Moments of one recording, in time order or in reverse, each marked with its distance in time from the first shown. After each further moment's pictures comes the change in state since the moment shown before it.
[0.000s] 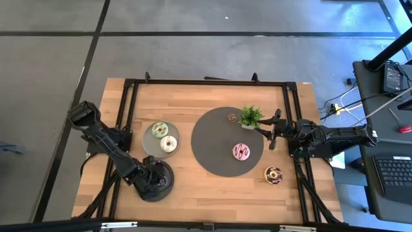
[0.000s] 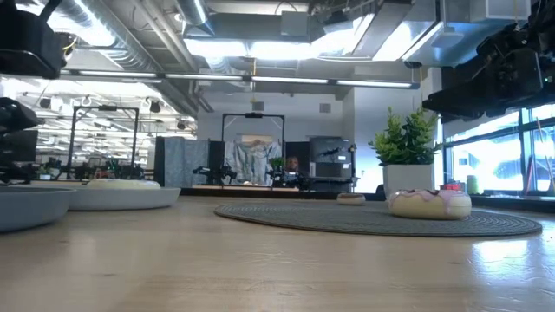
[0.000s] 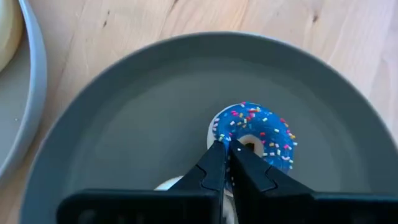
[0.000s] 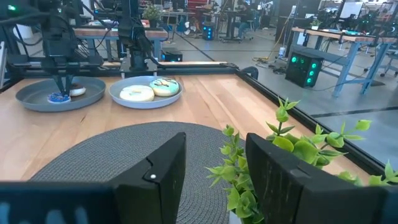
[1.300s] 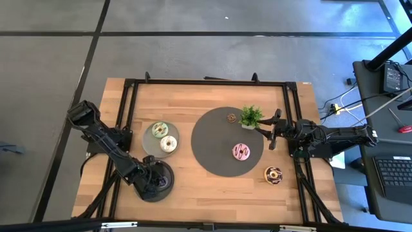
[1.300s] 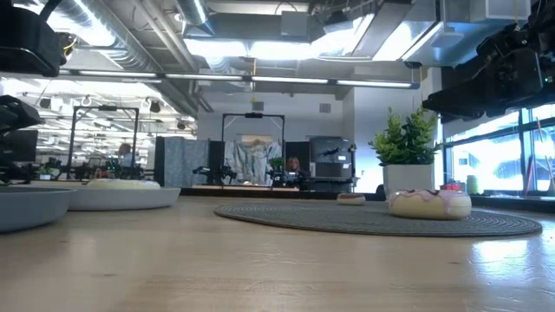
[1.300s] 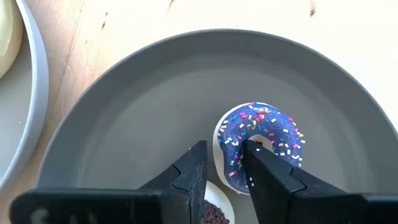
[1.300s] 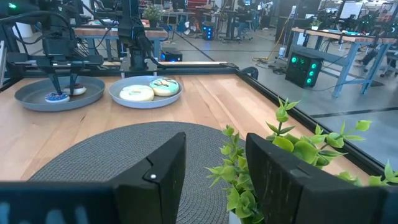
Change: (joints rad) left arm 0.002 -0.012 0.000 -0.014 0.011 0.034; right arm 0.000 0.000 0.000 0.000 0.000 -0.003
